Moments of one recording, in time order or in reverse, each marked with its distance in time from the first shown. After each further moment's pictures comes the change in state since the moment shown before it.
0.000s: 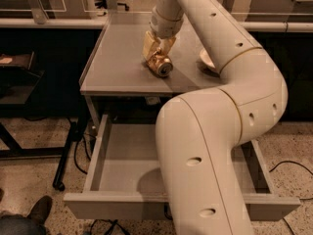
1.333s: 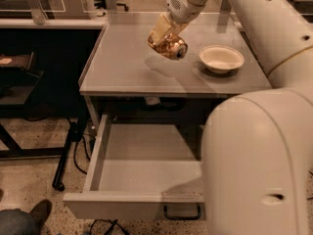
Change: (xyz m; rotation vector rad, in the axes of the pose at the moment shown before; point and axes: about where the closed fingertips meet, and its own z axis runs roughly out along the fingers) arm 0.018 0.006 -0.085 -0.080 -0.192 -0.154
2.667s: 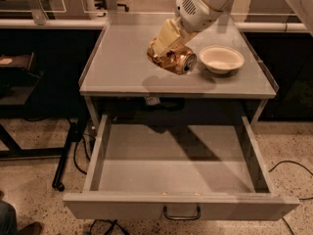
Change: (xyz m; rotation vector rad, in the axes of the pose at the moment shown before) arm 0.063 0.090 -0.070 -0.067 -0.025 -0.033
